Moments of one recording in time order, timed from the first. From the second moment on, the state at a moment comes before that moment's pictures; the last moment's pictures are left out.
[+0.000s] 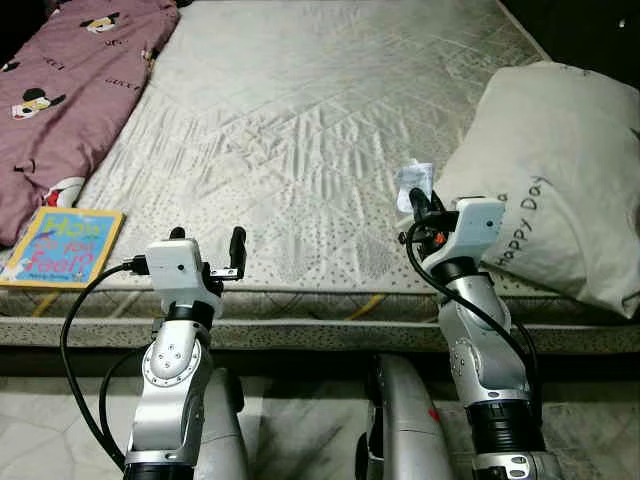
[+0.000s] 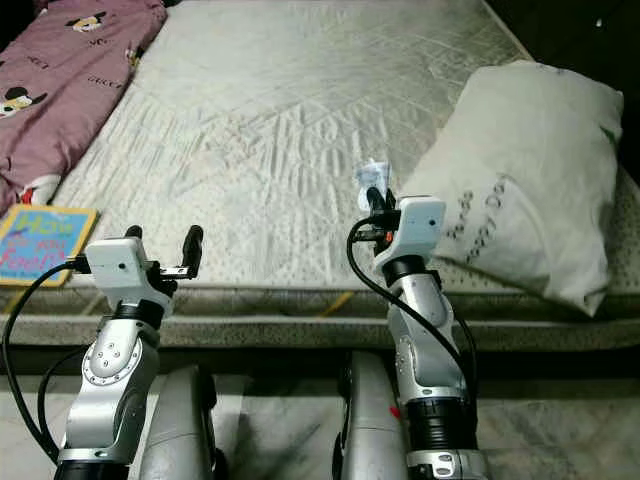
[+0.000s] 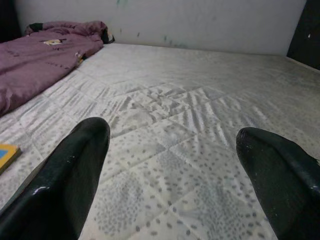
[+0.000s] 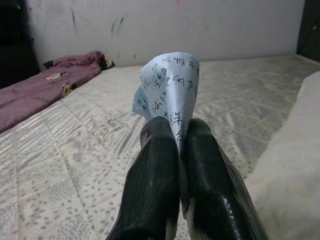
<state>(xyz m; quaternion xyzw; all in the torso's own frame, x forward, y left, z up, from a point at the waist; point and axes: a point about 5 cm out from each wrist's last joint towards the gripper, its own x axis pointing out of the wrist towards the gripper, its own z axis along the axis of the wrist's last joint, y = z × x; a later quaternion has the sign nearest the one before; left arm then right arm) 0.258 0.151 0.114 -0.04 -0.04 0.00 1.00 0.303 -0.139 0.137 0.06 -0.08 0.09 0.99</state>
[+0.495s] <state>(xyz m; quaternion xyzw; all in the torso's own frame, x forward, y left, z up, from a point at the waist) 0.260 0.151 0.116 -0.04 -0.05 0.00 1.00 0.305 -0.148 0.137 0.01 -0.07 0.04 1.00</state>
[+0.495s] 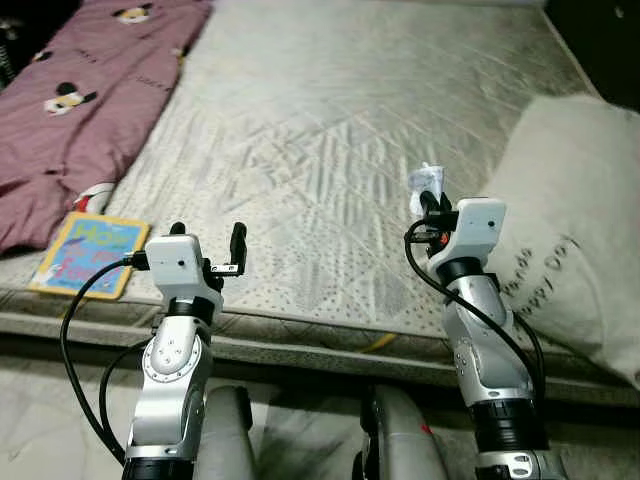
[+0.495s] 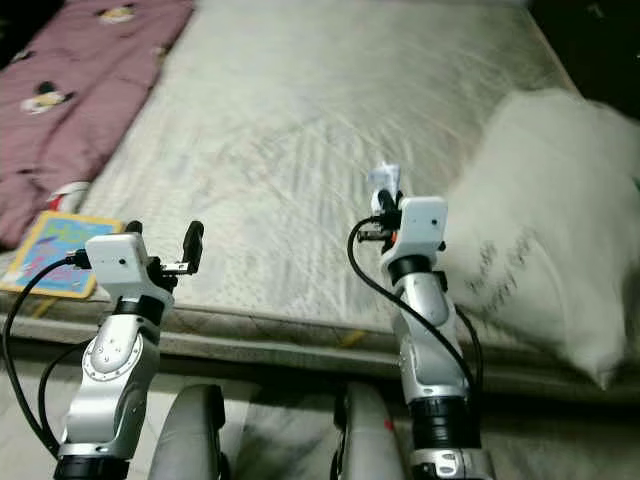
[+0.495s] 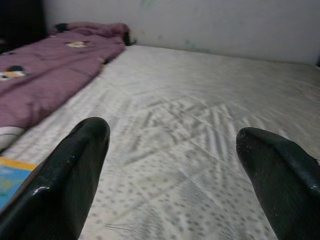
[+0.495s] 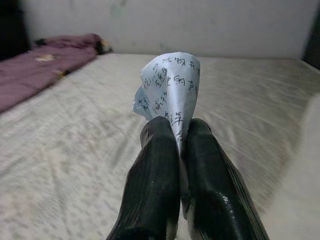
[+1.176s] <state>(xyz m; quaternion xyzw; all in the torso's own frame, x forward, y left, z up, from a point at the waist) 0.261 0.154 0.115 -0.03 -0.05 0.02 1.00 0.307 -0.159 0.128 -0.02 -0.05 -0.01 1.00</state>
